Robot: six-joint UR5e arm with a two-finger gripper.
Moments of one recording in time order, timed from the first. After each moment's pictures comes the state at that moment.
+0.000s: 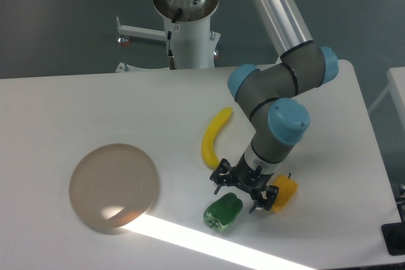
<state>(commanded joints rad) 2.27 -2.27 -1.22 -1.07 1.27 0.88</state>
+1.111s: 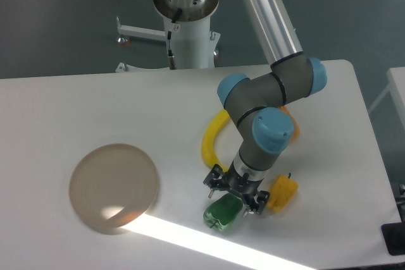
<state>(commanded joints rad) 2.24 -2.29 -1.24 -1.07 1.26 0.87</state>
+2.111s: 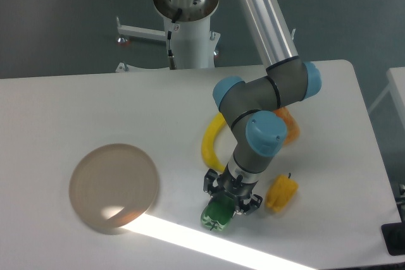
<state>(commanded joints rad) 2.24 -2.29 -1.23 -1.04 1.26 0.88</state>
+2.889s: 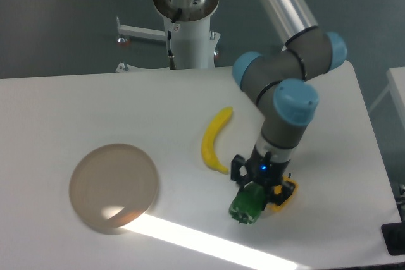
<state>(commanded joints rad) 2.36 -2.18 -1.19 -1.14 1.27 1.13</state>
